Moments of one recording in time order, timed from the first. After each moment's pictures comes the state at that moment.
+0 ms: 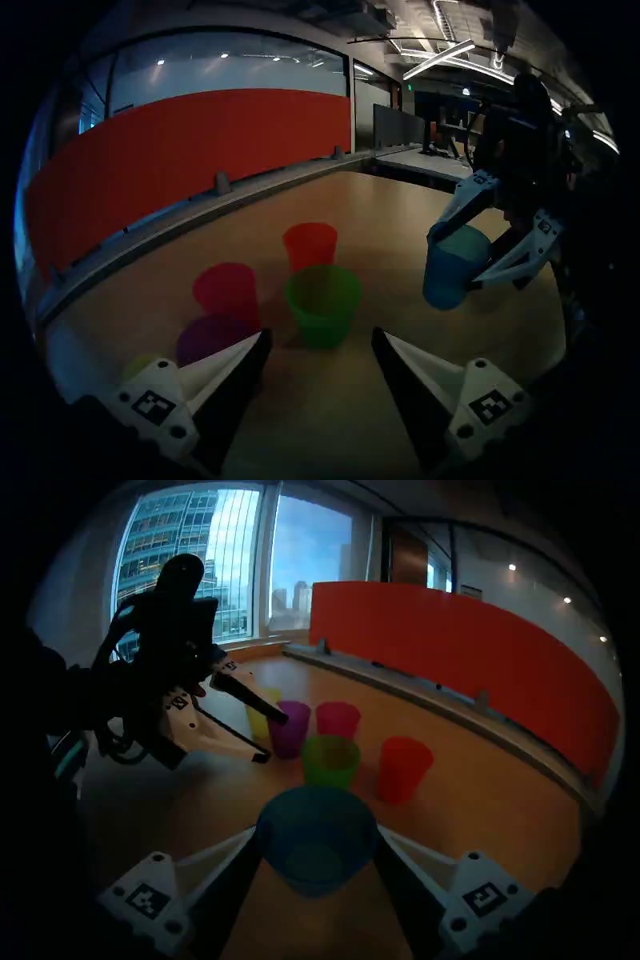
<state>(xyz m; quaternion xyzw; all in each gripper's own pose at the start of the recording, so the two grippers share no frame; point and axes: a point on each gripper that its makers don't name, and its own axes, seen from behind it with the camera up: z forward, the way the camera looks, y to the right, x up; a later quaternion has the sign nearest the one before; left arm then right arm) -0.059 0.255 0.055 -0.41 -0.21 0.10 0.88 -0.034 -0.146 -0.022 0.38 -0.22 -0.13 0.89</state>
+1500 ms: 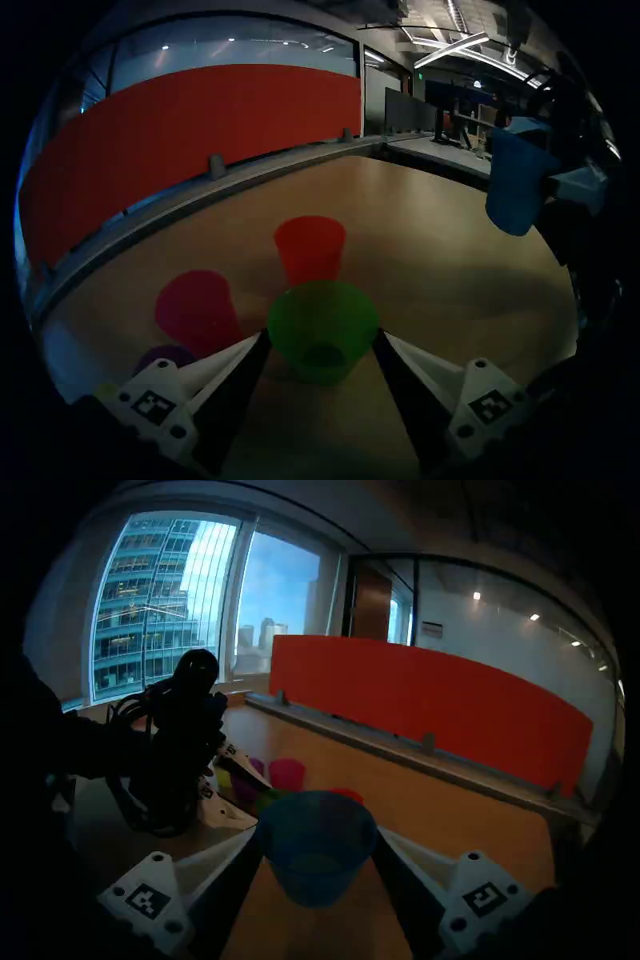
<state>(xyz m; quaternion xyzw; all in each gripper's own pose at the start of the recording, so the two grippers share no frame) -0.086 0.303 0.095 -0.39 -0.25 0.10 0.88 0.051 -0.099 -0.010 0.32 -0.14 -0.10 0.93</state>
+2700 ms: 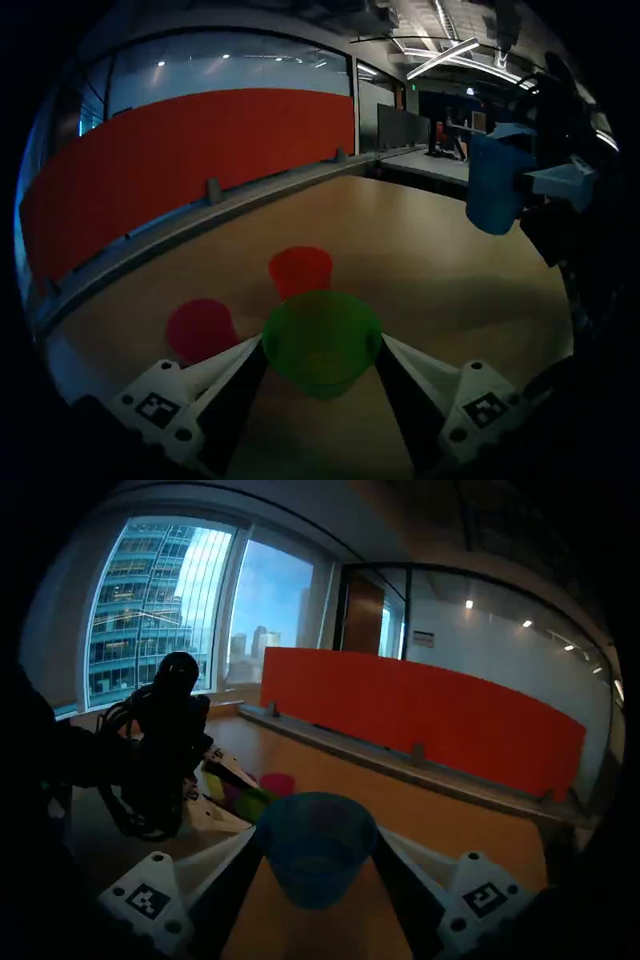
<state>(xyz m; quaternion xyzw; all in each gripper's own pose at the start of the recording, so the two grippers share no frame) -0.050 0.307 0.083 -0.40 -0.21 0.10 0.89 0.076 -0.092 -0.008 0.31 -0.12 -0.10 0.94</state>
